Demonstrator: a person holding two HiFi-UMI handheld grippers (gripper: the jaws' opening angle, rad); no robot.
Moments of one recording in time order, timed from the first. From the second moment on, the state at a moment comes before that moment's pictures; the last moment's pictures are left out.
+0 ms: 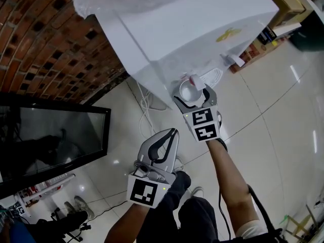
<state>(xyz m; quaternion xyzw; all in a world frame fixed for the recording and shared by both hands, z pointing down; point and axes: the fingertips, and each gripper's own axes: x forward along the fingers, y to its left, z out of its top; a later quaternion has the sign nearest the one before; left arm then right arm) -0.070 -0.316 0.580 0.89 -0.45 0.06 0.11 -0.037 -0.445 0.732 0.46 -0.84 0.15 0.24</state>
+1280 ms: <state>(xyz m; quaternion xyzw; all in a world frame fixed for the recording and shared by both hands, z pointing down) -0.059 -0.205 0.450 0.85 -0.51 0.01 0.11 -0.019 -0.270 0.525 0.45 -0.87 0.10 0.18</state>
